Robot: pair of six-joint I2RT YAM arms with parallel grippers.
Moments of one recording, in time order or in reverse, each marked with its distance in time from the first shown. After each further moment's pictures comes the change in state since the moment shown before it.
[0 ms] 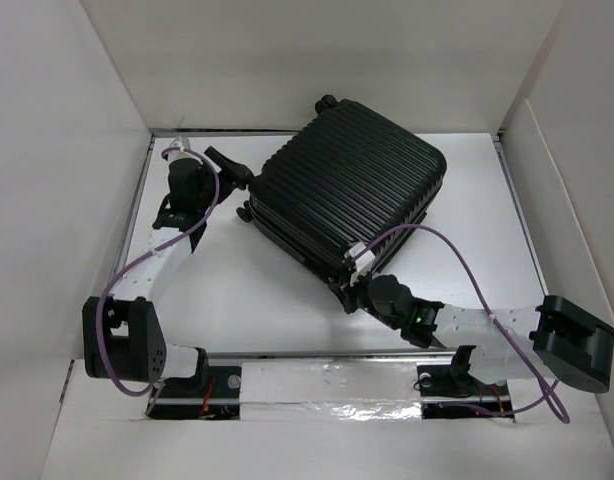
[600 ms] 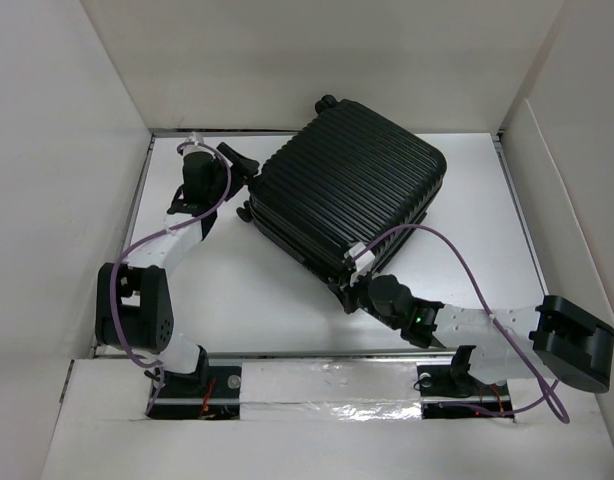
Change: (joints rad) left arm -0.029 0.177 0.054 0.100 0.043 -0.055; right arm 0.000 0.001 0.000 0.001 0.000 0.000
